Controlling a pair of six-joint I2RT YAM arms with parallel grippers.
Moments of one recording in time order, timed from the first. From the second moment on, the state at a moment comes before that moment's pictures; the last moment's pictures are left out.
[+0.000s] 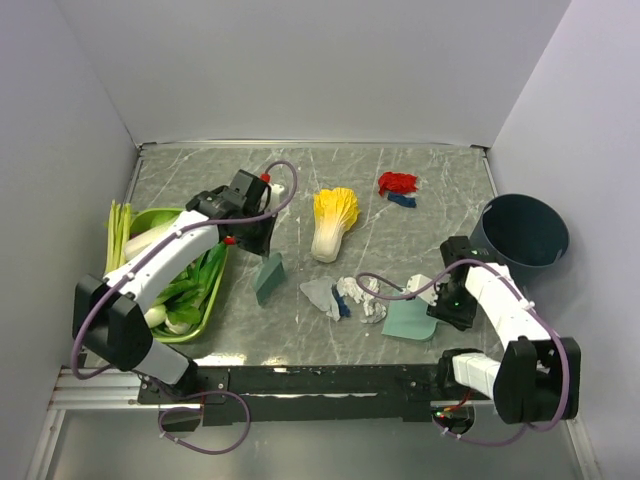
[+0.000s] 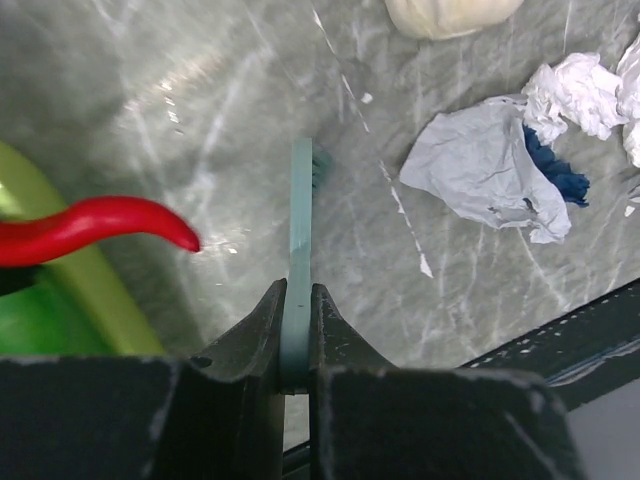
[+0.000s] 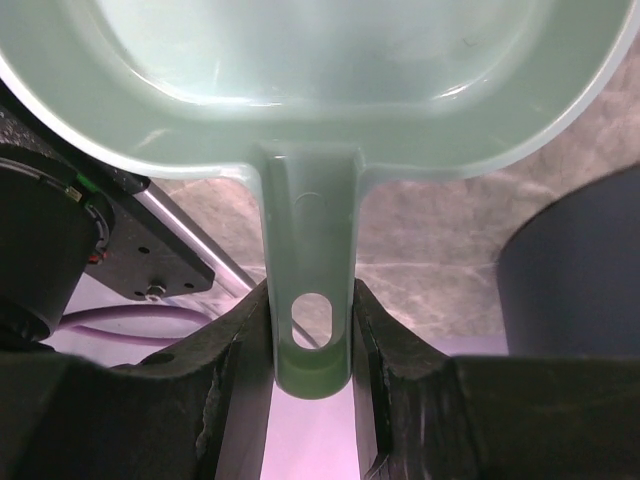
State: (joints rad) left arm -0.52 1.47 1.32 -0.88 0.09 -0.11; right arm 0.02 1.12 0.71 -1.20 0.04 -1.19
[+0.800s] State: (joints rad) left arm -0.80 1.75 1.50 -0.70 0.33 -0.29; right arm 0.39 1.34 0.84 -1.18 0.02 -0.85
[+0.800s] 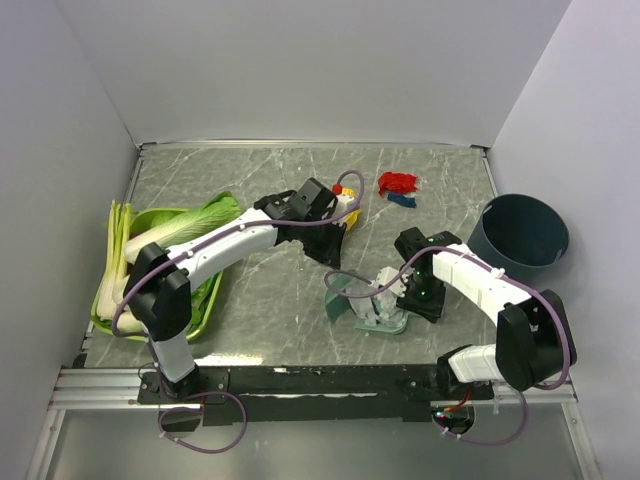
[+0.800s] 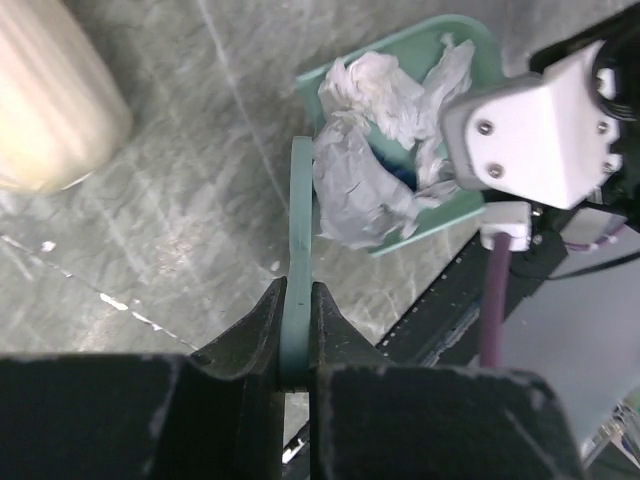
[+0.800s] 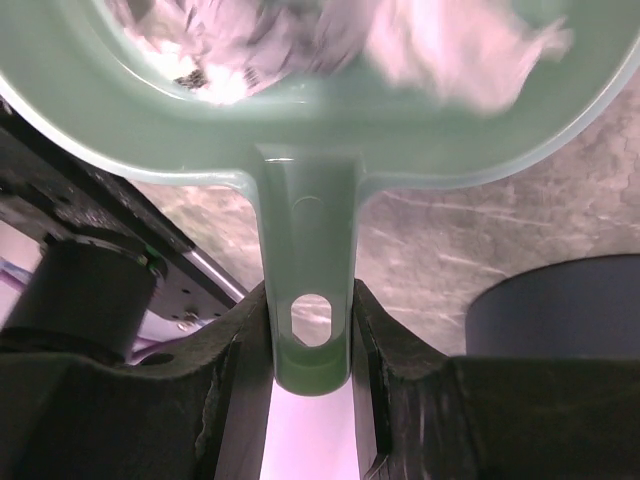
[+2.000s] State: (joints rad) left arm -0.50 1.58 1.82 -0.92 0.43 0.18; right arm 0.33 0.87 0.61 -0.76 -0.29 -0.72
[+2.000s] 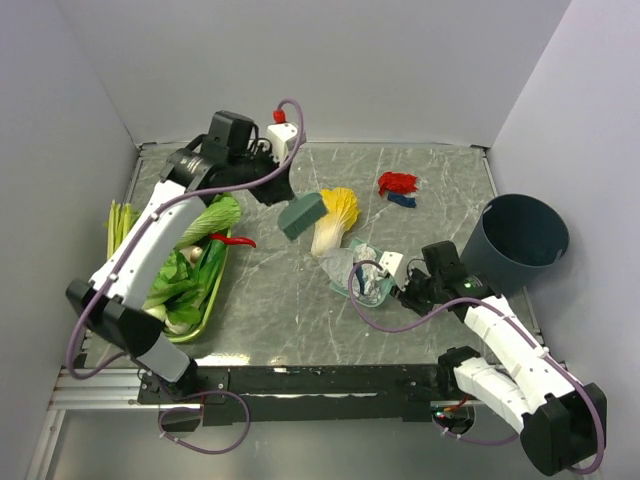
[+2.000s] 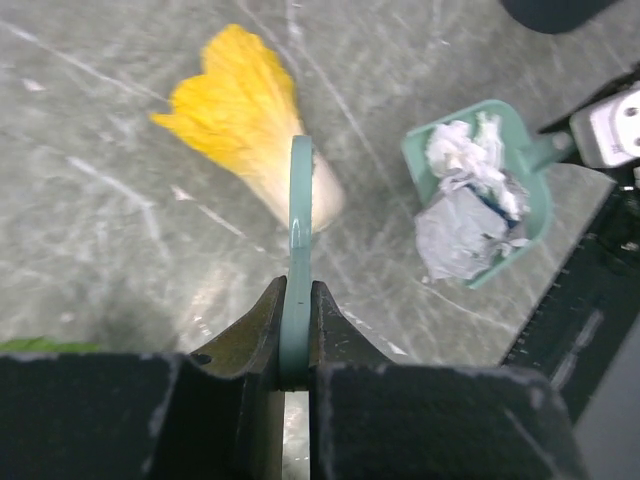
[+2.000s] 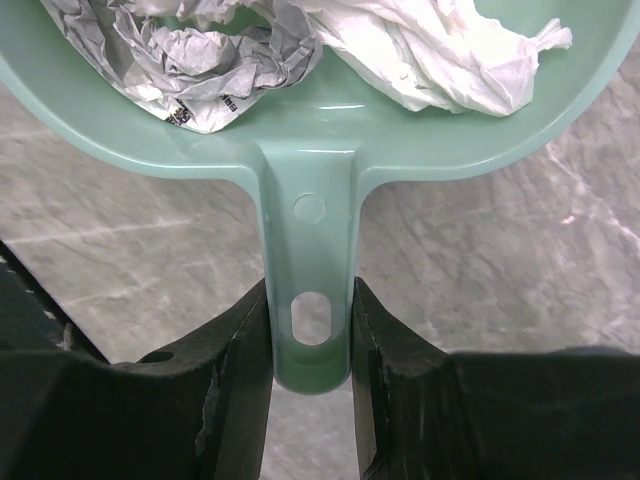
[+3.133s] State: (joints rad) left arm -0.40 1.62 1.55 -0.70 0.28 -0.05; right arm 0.30 1.12 1.30 -0.93 -0.41 -0.35
